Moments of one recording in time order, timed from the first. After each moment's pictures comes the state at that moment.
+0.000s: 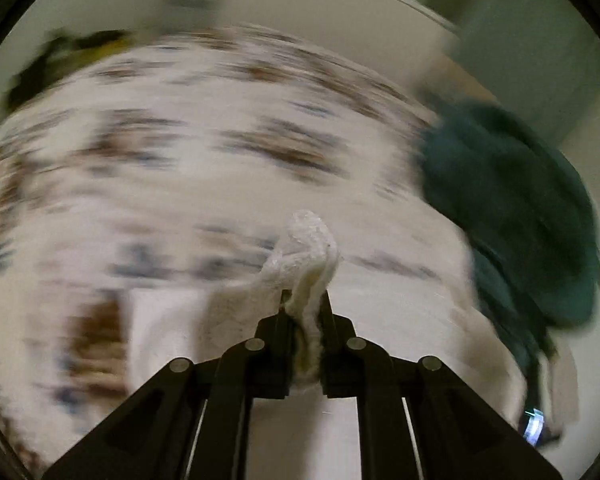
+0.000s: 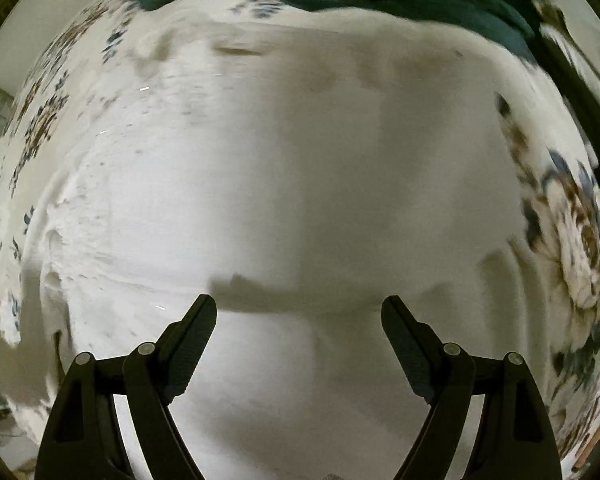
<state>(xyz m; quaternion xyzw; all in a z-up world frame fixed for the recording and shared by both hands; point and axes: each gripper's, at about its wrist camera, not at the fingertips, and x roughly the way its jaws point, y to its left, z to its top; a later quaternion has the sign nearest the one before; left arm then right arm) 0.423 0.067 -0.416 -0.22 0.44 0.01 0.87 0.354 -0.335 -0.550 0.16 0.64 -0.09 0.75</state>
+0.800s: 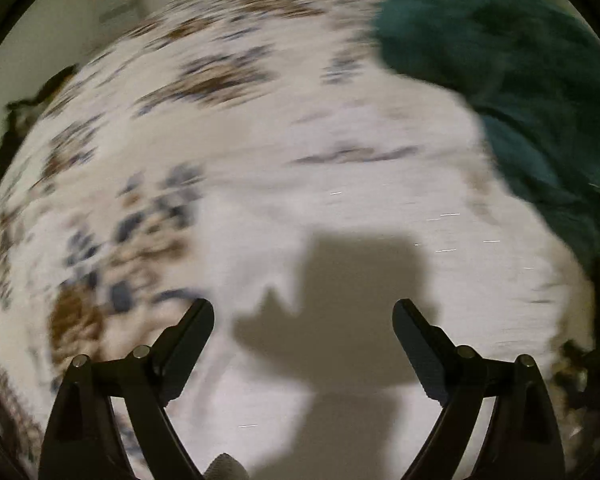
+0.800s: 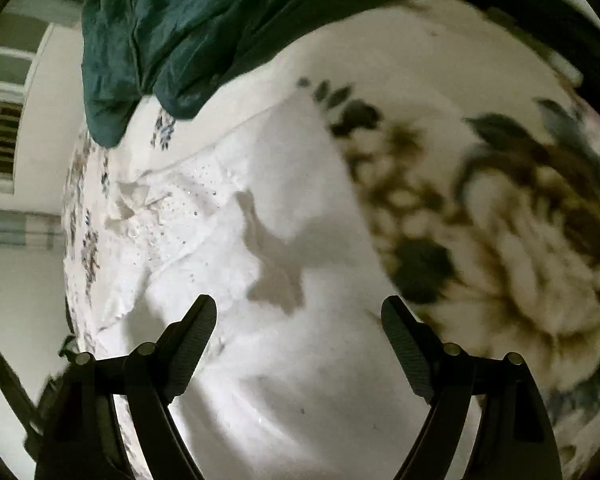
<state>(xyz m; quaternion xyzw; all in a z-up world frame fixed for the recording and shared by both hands) 0.437 -0.030 -0.478 -0.05 0.56 0.07 0.82 0.352 -0.507 -0.559 0.38 0.57 -0.06 0.72</state>
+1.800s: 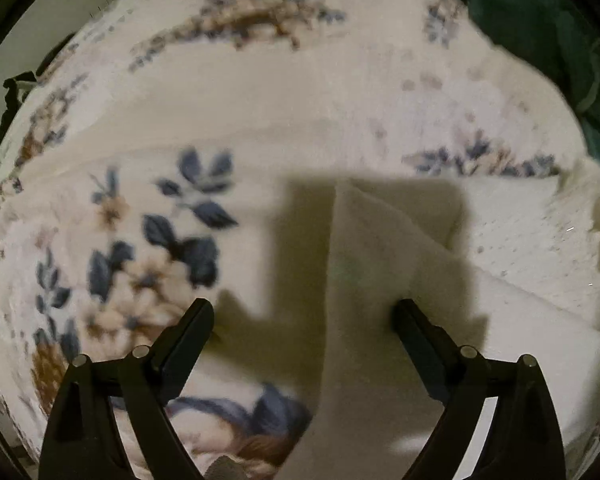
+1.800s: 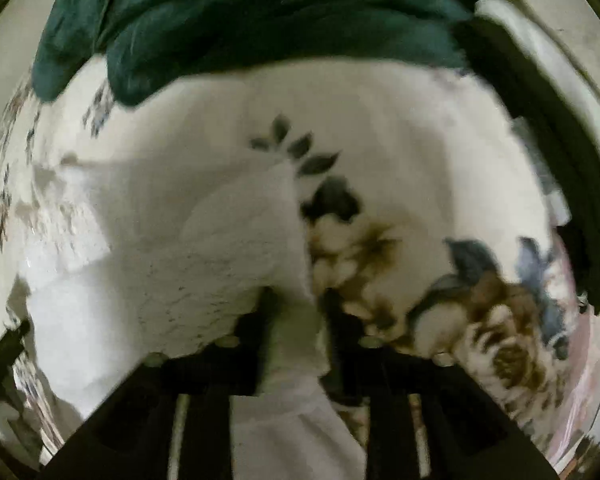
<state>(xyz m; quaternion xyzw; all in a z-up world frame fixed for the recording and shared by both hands) 0.534 0.029 -0.564 -0.06 0.60 0.09 0.79 0.456 -0.501 -0.565 0.20 0.62 -0.13 0.74</state>
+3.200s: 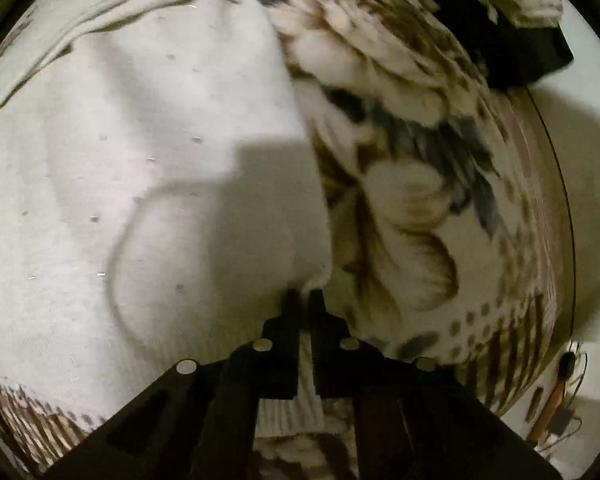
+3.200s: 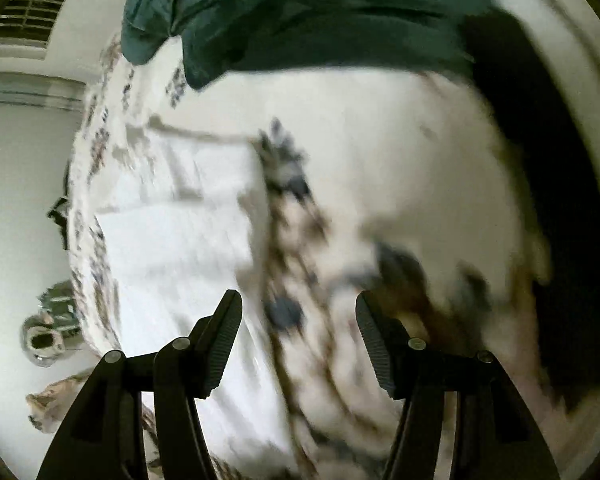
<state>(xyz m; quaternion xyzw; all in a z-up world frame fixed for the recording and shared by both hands) 0.141 -0.406 -0.582 0.04 0.67 -0.16 0.73 0.447 -0.630 -0.556 0.26 0.67 0.12 0.69</state>
